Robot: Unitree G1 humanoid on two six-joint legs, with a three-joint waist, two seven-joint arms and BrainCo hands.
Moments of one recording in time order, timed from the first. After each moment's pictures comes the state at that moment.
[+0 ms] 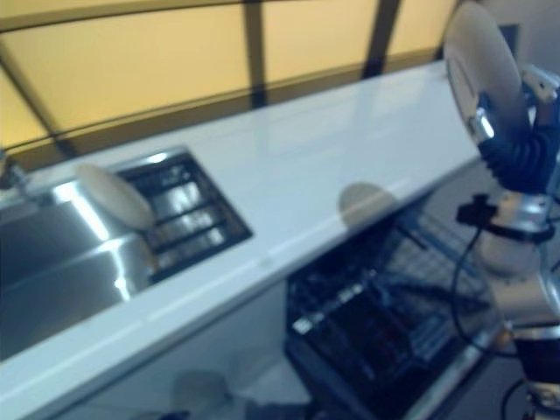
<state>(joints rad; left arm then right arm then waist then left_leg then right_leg) -0.01 0.33 -0.31 1.18 0.04 -0.02 -0.06 -0.23 -0.92 -0.11 -0.15 -0.09 -0.27 -0.61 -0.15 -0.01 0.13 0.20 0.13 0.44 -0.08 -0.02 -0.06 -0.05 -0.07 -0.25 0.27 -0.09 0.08</state>
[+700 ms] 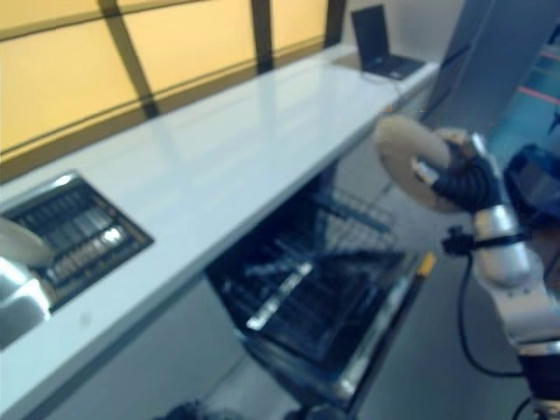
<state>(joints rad) -0.01 0.25 -0.28 1.19 0.01 -0.05 -0.01 -0.16 -0.93 -0.05 -0.19 0.05 -0.14 -0.11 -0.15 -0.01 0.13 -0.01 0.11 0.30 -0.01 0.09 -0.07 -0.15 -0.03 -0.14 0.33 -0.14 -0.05</state>
